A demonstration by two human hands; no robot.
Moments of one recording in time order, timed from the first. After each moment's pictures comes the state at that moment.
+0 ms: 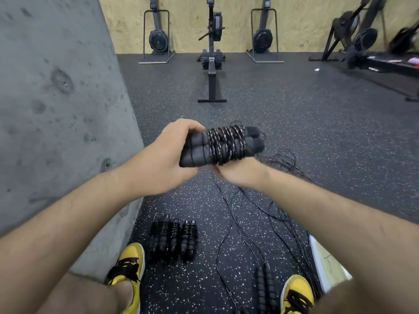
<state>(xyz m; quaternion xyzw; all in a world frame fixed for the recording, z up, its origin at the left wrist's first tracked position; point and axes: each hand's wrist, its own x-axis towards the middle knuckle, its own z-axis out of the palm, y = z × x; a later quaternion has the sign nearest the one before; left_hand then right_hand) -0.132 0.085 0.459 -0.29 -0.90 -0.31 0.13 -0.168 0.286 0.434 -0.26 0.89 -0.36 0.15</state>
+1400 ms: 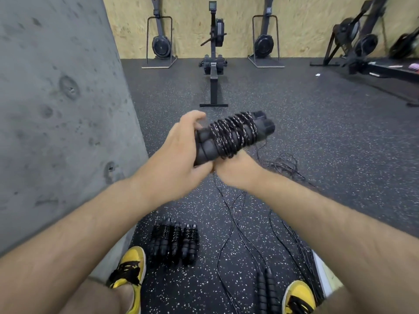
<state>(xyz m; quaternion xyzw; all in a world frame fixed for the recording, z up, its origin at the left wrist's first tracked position) -0.120 0.107 0.465 -0.26 -0.89 -0.30 0.22 -0.166 0.277 0.451 -0.30 0.91 -0.29 -0.03</state>
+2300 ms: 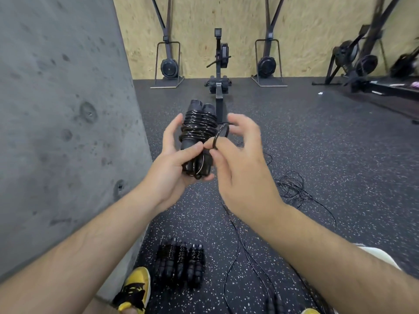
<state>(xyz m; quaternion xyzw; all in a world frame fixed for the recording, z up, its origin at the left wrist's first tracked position) -0.132 0.101 0.486 -0.10 -0.58 -0.81 0.03 -0.115 0.259 0.484 -0.31 0.82 -0.36 -0.34</state>
